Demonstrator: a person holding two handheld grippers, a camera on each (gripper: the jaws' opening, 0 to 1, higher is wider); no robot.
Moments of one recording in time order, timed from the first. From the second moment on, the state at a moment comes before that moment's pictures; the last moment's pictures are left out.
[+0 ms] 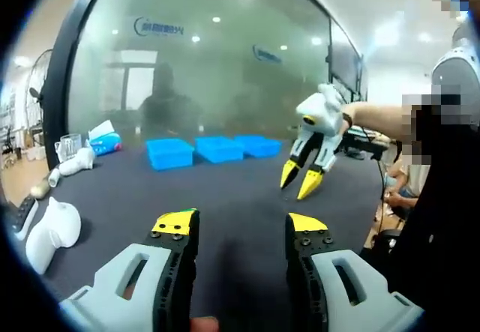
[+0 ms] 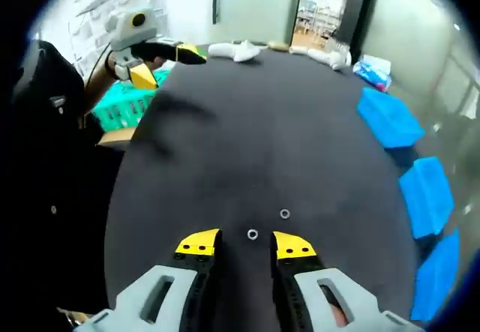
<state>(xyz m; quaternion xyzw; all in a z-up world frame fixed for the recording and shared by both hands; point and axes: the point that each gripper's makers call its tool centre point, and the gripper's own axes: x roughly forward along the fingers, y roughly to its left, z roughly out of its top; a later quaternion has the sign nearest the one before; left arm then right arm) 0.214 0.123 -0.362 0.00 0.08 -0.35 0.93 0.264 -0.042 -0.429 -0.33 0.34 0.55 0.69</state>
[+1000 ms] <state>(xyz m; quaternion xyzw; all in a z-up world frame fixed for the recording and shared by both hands) 0.216 0.125 -0.362 -0.01 0.08 -0.35 0.93 0.266 -0.045 -0.442 -0.33 0.36 0.54 0.68</state>
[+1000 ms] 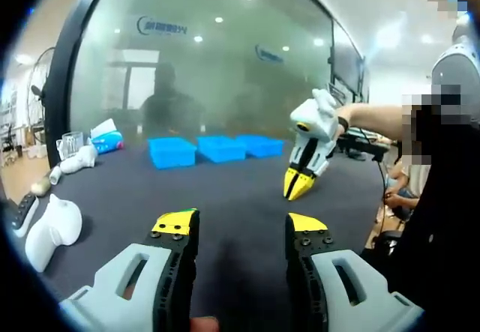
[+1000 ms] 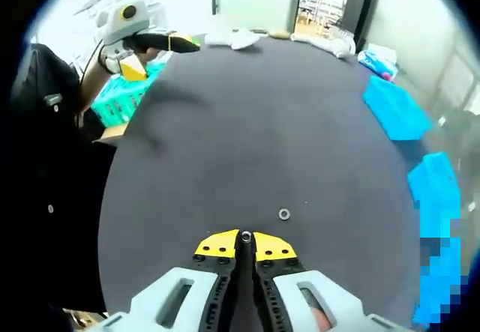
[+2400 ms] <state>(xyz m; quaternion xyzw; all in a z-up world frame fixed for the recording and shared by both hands) 0.220 0.119 -0.341 0.00 0.06 -0.34 0.94 0.232 -0.155 -0.329 -0.01 0.02 0.28 0.96</state>
